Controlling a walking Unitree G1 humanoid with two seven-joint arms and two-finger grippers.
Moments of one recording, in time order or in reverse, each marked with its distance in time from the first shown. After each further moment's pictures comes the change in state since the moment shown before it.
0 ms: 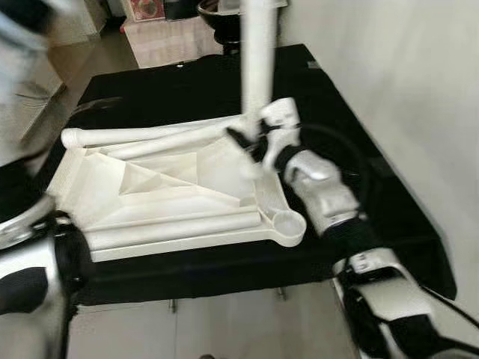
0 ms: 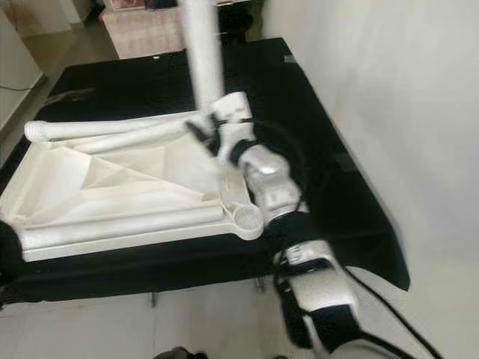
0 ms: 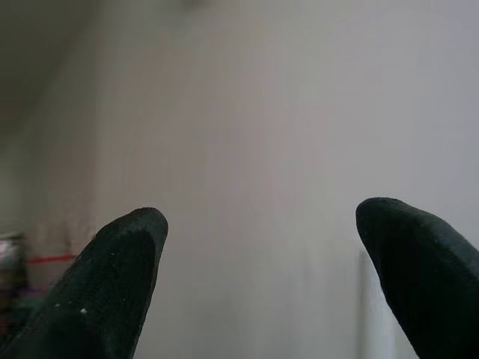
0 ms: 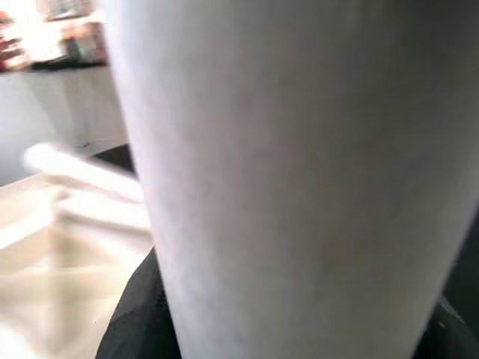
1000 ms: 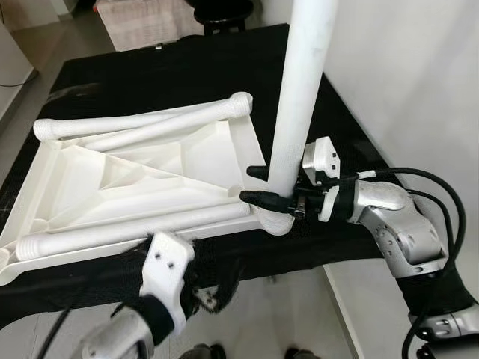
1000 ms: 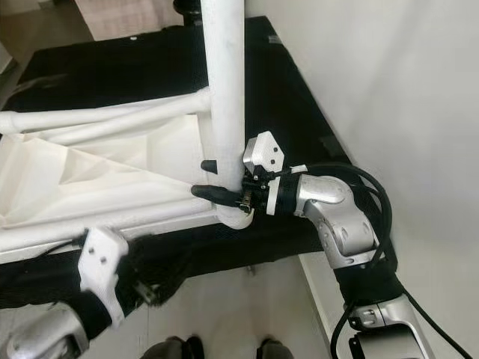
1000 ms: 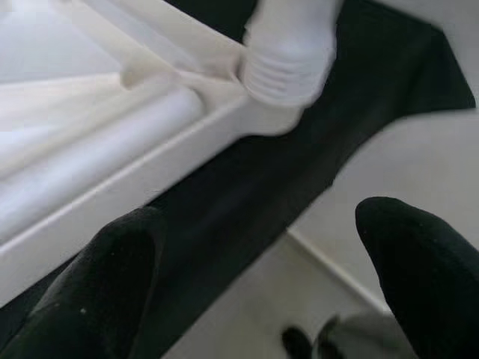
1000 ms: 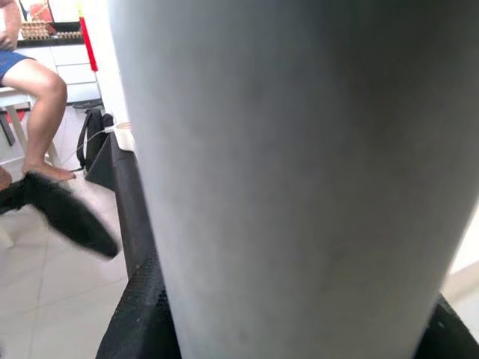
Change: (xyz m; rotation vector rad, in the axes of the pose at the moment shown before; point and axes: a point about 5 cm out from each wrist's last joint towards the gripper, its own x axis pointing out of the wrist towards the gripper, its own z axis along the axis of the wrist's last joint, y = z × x) left arm -0.229 -0.152 -0.162 -0.026 1.090 0.024; right arm -0.087 0.022 0.010 -0.056 0.037 0.714
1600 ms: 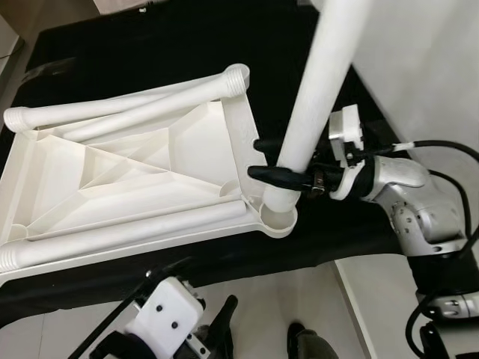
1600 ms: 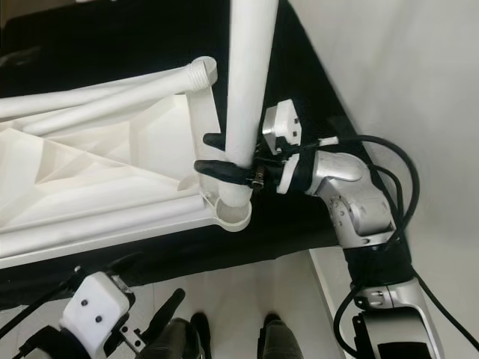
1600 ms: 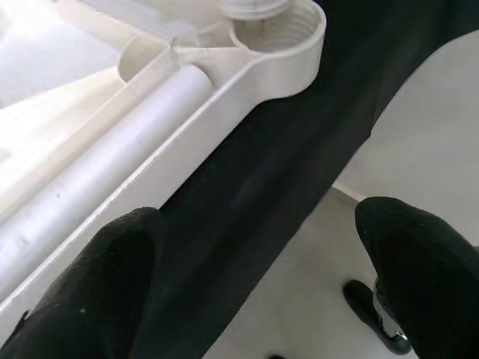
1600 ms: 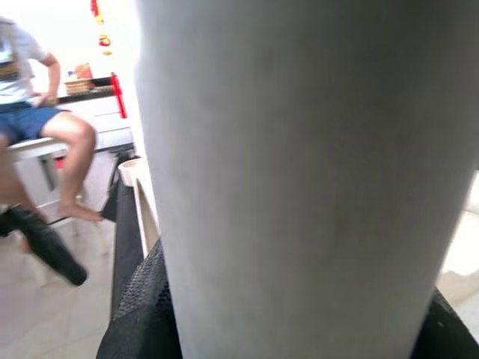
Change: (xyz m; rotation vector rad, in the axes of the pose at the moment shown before) left arm -0.033 -0.015 -0.002 0.252 -0.010 0.084; right arm -0.006 -0.007 0.037 -0.066 -0.098 0.097
